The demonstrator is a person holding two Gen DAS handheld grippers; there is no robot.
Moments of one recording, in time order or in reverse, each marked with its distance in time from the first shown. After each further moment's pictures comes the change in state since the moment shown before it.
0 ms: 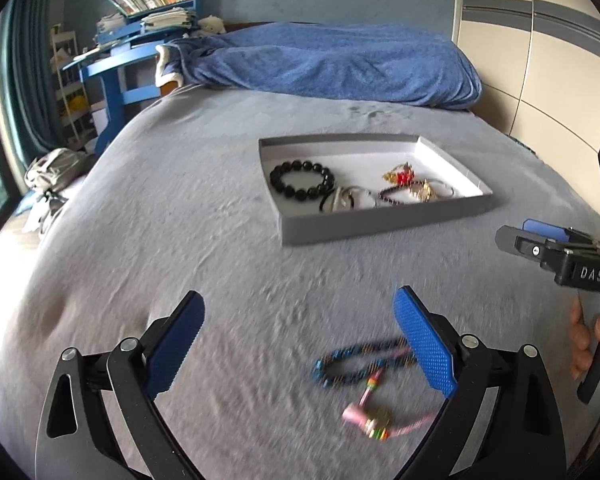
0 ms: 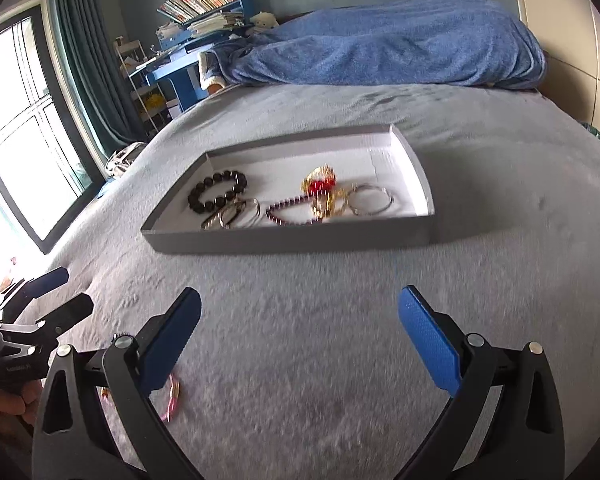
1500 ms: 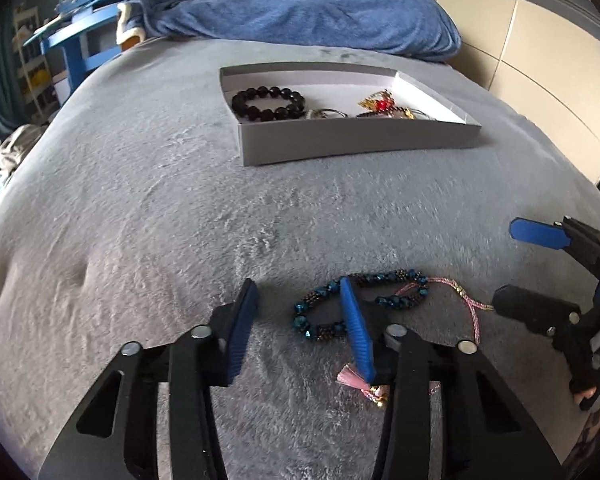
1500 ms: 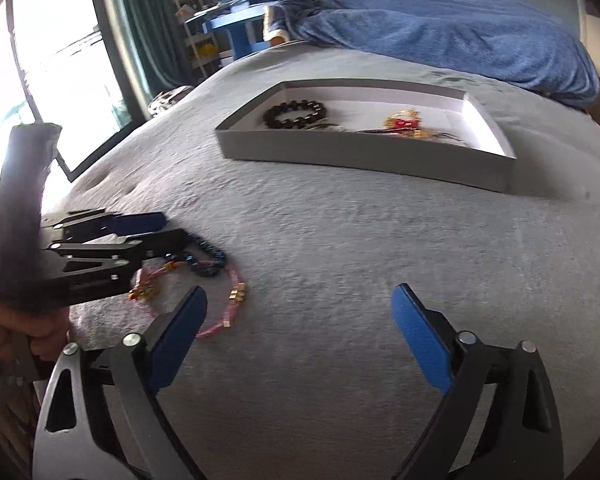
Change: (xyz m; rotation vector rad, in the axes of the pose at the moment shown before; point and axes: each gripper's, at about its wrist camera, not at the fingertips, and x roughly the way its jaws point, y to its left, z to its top) left arm 0.043 -0.007 -0.028 0.048 0.169 -0.118; right arm 0.004 0.058 -0.054 -0.206 0.115 0.119
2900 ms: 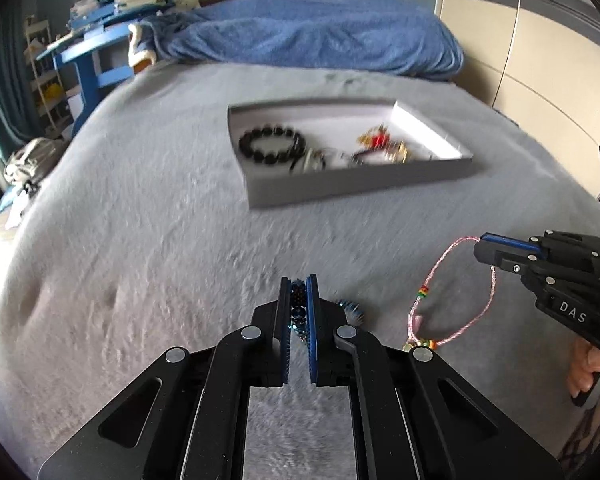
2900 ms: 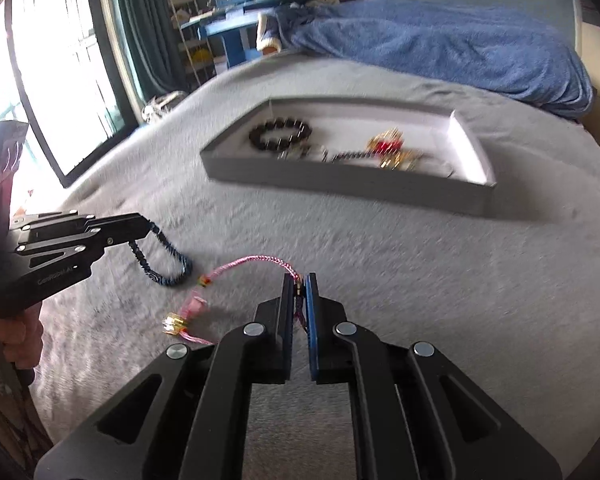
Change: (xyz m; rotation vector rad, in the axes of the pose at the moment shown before) left arm -0.038 -0.013 0.022 -0.011 -0.073 0.047; right arm -0.027 -0.024 0.021 0.022 -0.057 -0.051
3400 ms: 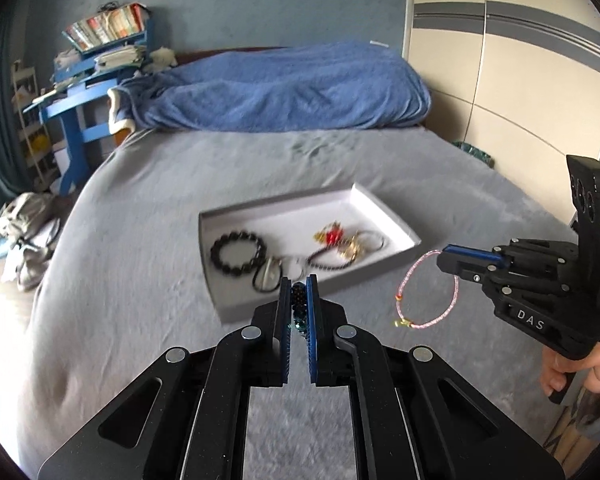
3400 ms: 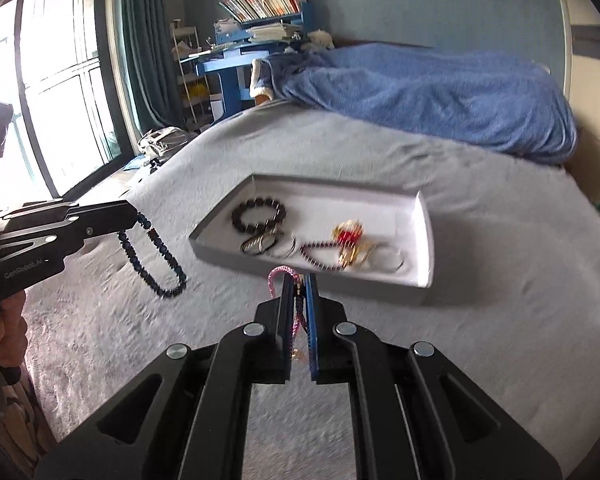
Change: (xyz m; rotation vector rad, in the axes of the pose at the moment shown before) left arm -0.054 -0.037 0.079 0.069 -0.152 -0.058; right arm -0.051 -0.017 0.066 -0.061 -0.120 -0.050
